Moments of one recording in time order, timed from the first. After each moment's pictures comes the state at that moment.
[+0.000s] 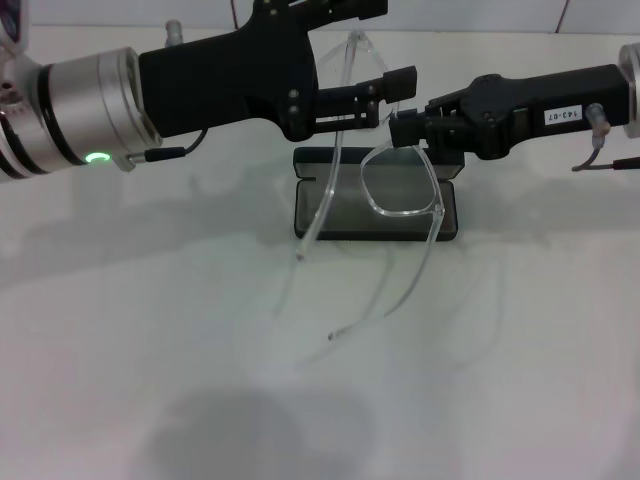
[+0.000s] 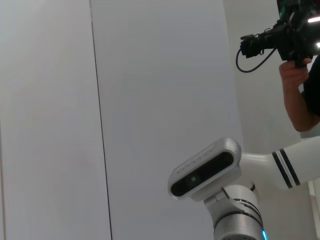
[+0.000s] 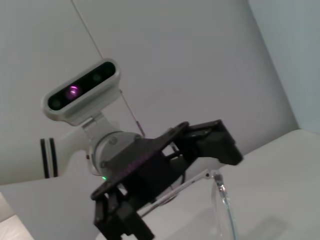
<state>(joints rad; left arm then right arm) -0.64 -2.06 1.01 0.58 1.38 1.65 -1.05 0.82 1.92 -1.11 -0.57 -1.63 -1.58 1.74</state>
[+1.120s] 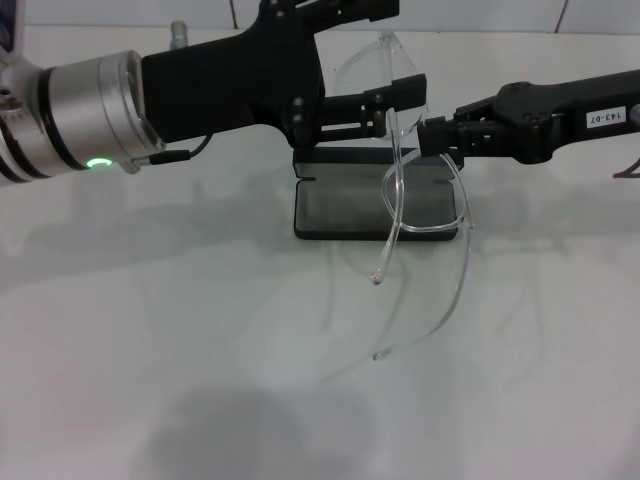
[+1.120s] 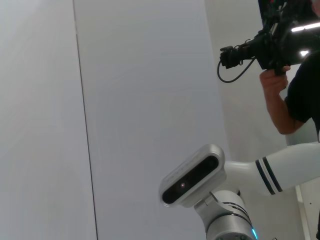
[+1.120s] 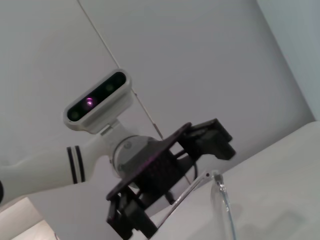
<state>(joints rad) -0.64 -2.06 1.01 0.59 1.38 1.69 -1.04 0.81 1.89 -1.08 -0.57 -1.62 -1.69 1.80</state>
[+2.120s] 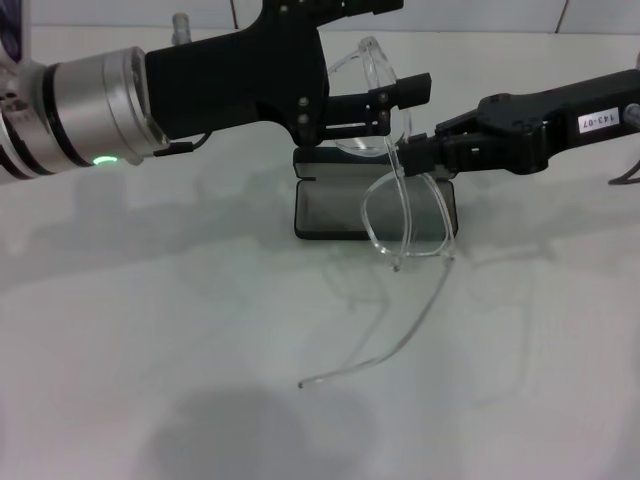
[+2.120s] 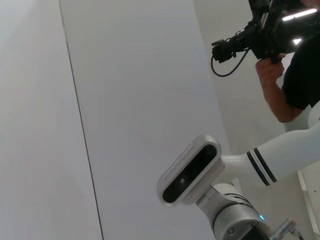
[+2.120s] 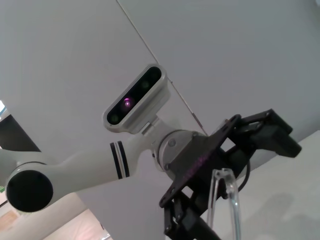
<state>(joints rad) -0.64 -2.07 1.00 0.59 1.38 1.69 -0.96 0.87 1.89 -1.08 -0.51 -1.63 -1.78 1.84</state>
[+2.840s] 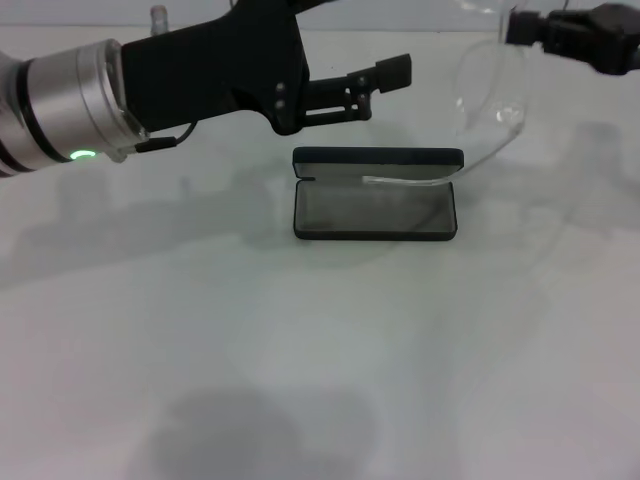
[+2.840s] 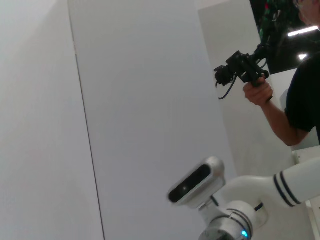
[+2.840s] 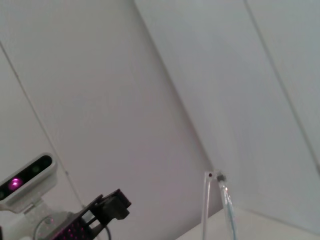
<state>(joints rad) -0.63 -2.05 1.00 0.58 1.35 1.72 -1.00 0.69 1.90 -0.83 -0.64 -1.62 -1.62 1.74</state>
